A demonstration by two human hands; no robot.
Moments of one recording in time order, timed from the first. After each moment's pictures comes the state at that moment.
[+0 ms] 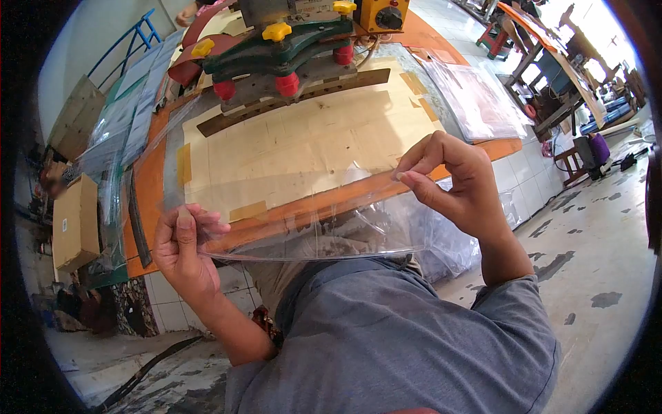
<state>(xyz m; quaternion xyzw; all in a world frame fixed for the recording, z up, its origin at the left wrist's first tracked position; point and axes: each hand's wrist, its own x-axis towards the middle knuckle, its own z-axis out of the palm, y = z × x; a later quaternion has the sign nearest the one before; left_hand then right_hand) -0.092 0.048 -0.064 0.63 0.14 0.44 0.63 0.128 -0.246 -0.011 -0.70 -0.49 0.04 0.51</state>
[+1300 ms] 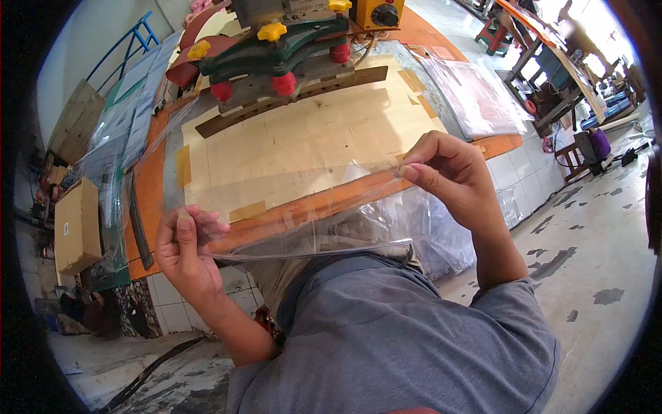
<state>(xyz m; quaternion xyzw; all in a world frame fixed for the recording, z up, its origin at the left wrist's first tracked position) -0.093 0.048 -0.068 0.61 0.15 0.44 0.64 0.130 -0.251 -0.031 -0.66 -0.37 0.18 0.63</state>
